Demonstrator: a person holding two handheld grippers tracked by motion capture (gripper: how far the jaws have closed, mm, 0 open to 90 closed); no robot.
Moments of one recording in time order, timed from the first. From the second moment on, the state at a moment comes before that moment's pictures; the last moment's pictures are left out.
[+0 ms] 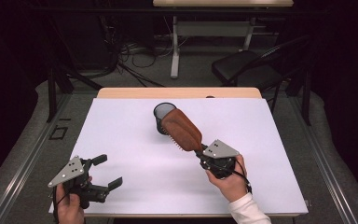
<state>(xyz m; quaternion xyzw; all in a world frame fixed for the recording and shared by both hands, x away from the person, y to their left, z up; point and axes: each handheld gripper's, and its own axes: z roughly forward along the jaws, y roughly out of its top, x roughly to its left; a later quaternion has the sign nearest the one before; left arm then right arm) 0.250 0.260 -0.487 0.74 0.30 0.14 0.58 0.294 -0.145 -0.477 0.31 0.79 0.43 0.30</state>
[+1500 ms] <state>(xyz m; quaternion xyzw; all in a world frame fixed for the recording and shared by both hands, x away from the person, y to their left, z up) 0.274 0.244 -0.497 0.74 0.36 0.11 0.55 0.289 -0.147 -0.484 0.31 0.77 0.46 0.31</state>
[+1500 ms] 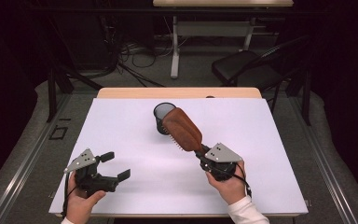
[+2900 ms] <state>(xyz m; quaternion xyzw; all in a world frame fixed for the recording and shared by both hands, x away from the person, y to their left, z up) 0.293 0.222 -0.476 0.74 0.36 0.08 0.56 0.285 -0.145 -0.482 0.30 0.77 0.47 0.31</state>
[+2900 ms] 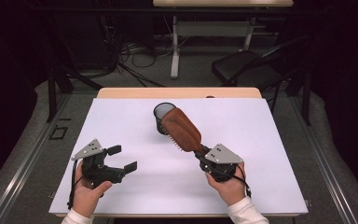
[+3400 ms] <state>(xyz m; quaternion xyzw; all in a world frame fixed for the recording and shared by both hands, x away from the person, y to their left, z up) 0.312 0.191 -0.456 0.75 0.34 0.07 0.56 0.284 -0.146 -0.481 0.30 0.76 0.47 0.32</state>
